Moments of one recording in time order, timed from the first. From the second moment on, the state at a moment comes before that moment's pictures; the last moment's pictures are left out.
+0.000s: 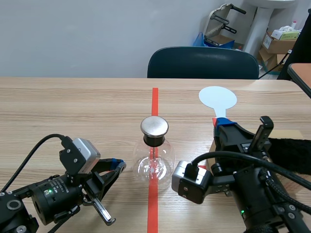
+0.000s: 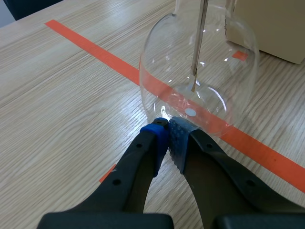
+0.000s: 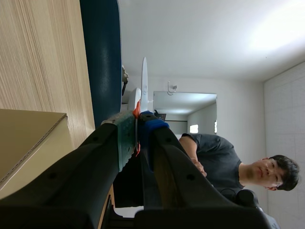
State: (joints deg) left arm 4.3 -29.7 38.0 69.0 -8.2 -11.7 -29.3; right arm -28.8 18.1 -20.7 95.6 -86.9 -28.0 -11.5
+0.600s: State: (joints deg) left arm 4.3 -29.7 38.0 69.0 -8.2 -11.7 -29.3; right arm -28.8 18.1 -20.7 95.6 -86.9 -28.0 -11.5
